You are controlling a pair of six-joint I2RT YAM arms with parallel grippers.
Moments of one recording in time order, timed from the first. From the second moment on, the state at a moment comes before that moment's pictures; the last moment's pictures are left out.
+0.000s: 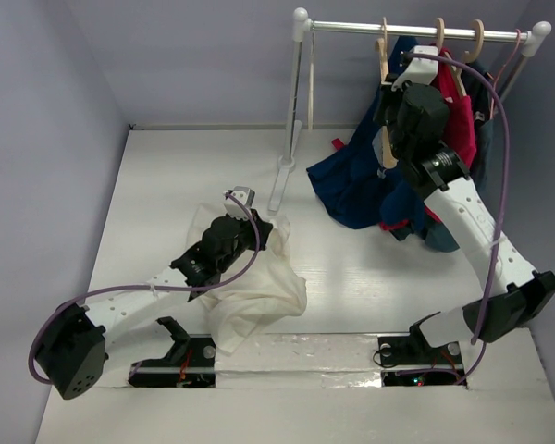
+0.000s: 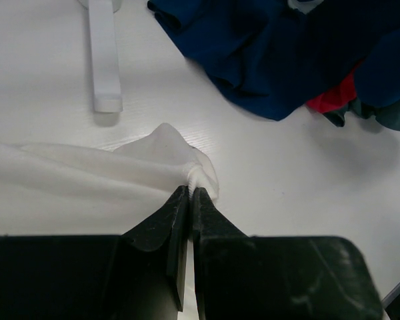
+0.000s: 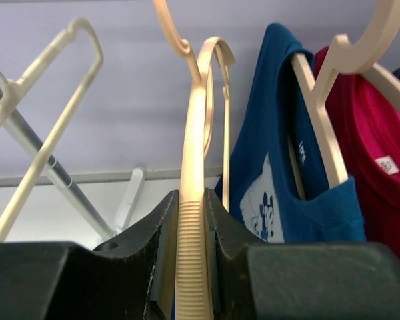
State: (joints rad) left arm -0.77 1.05 0.53 0.24 -0.19 -0.47; right arm 0.44 1.41 1.61 -0.18 0.46 0.04
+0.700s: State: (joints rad) left arm -0.77 1.05 0.53 0.24 -0.19 -0.47; right arm 0.44 1.36 1.45 0.13 0.45 0.02
